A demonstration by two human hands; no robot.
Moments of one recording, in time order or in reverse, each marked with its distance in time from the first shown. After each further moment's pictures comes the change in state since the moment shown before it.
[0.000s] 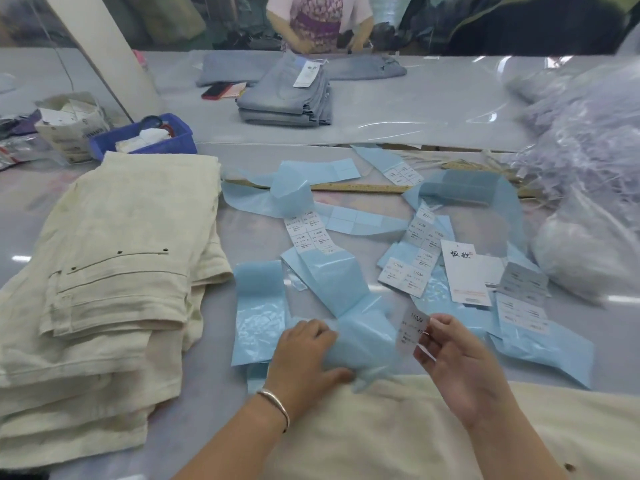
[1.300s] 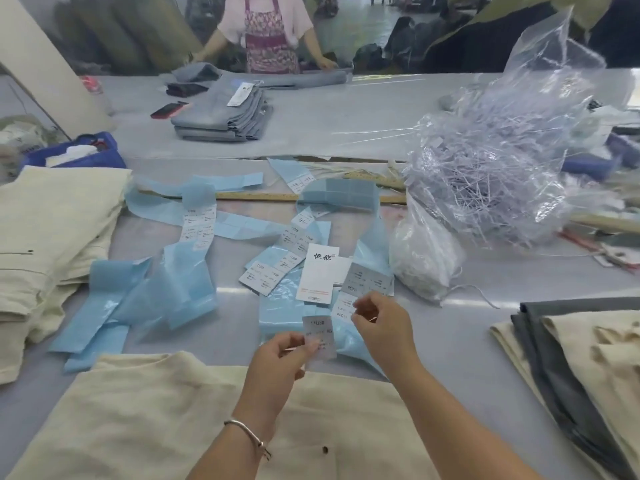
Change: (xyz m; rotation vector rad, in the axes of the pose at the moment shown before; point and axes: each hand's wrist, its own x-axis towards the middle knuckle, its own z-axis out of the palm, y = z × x) left_hand 0.039 0.291 0.051 -1.174 0.229 -0.622; right_hand 0.055 -0.119 -0.187 -1.054 0.049 -0.451
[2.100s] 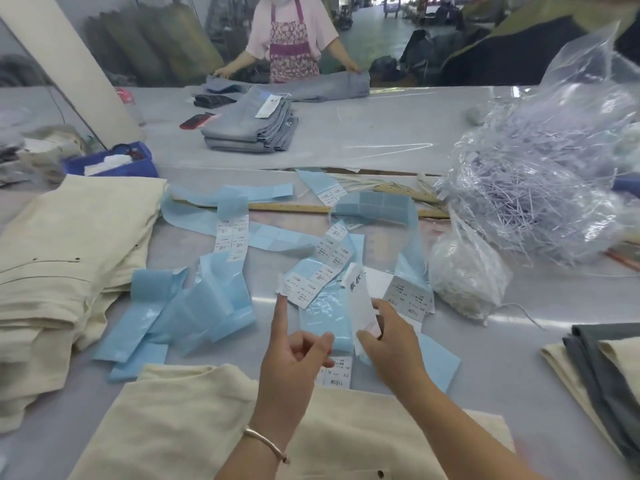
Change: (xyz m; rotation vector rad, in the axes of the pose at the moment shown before) left_hand 0.013 0.016 -0.047 -0.035 0.015 0.344; right_hand -0.012 -0.041 0.045 -0.078 -0.099 -0.045
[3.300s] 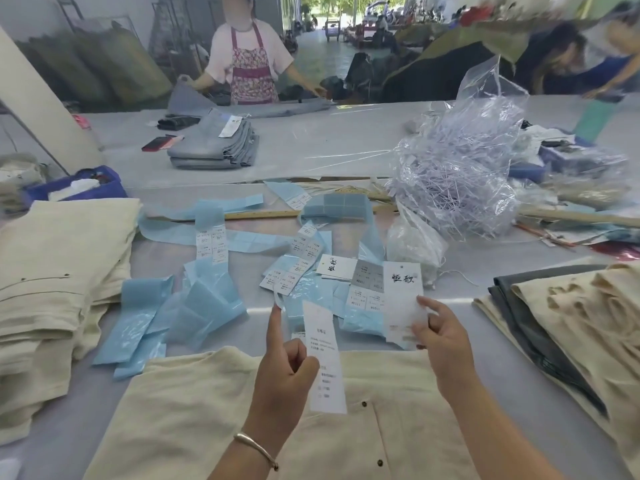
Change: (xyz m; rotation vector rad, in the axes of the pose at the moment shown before) left_hand -0.070 0.007 -0.033 0.202 -0.209 0.199; right_hand -0.095 0.034 -0.069 0.536 0.366 0.193
